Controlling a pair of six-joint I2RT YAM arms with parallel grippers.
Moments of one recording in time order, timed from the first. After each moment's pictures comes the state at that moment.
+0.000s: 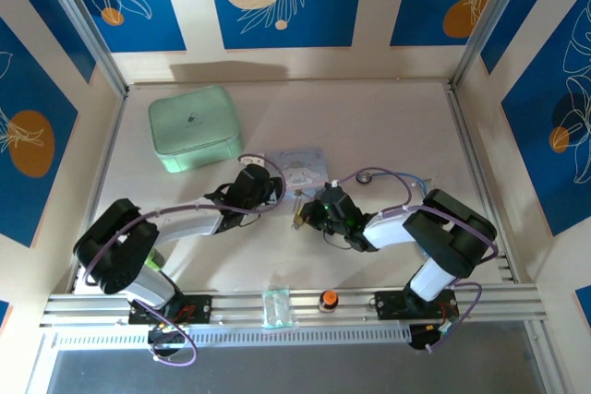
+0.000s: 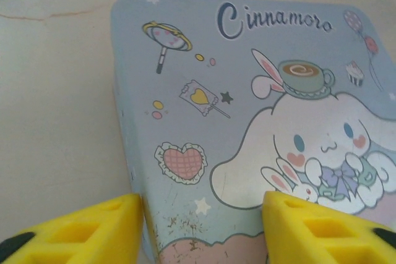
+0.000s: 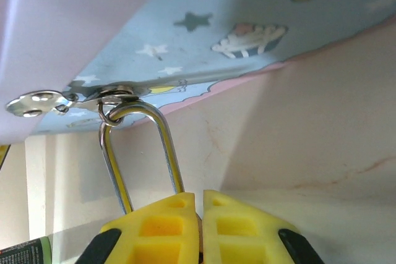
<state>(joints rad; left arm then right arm) -0.77 1.51 0.70 0.12 -0.22 -0.65 0.79 1.60 0.43 0.51 -0.04 1.16</state>
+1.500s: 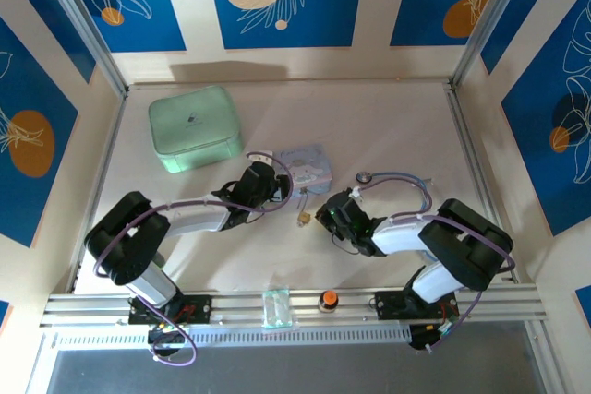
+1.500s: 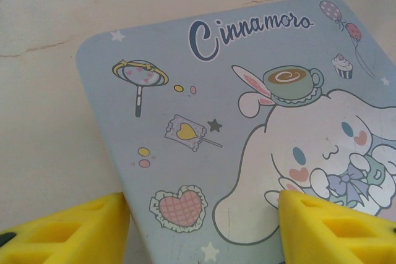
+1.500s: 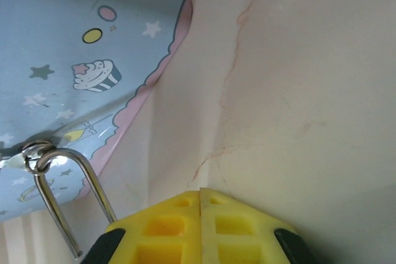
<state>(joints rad) -0.77 1.59 0.73 0.20 -0.24 -0.55 0.78 1.49 0.37 0.36 0.15 1.35</state>
